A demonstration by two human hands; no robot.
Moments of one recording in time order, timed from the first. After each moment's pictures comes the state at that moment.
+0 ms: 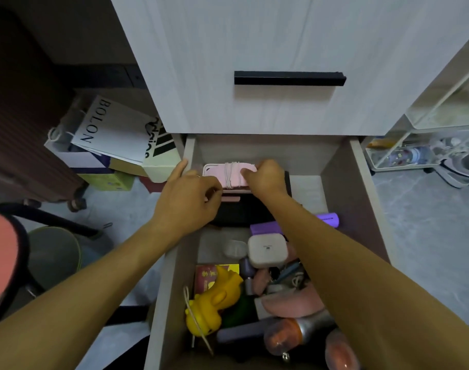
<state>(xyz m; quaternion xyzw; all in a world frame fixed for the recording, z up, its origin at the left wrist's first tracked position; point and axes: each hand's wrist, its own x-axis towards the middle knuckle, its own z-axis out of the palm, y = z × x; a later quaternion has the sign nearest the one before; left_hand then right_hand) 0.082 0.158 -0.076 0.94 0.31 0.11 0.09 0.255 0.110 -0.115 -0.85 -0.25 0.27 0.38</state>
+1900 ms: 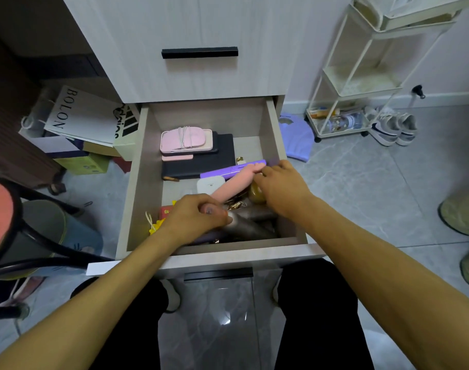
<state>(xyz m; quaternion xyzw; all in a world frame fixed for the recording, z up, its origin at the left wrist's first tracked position) 0.064 -0.040 -0.039 0.78 0.41 0.03 0.48 0.261 -0.136 -0.043 -0.77 -0.63 -0.02 -0.13</state>
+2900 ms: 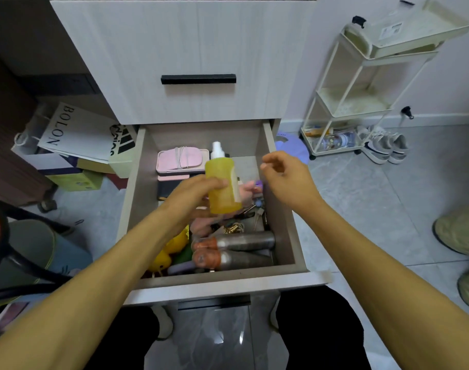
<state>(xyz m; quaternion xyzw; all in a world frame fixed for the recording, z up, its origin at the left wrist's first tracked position) 0.112 0.004 -0.014 0.57 0.40 0.06 0.72 0.285 -0.121 -0.011 -0.80 -0.36 0.16 0.44</state>
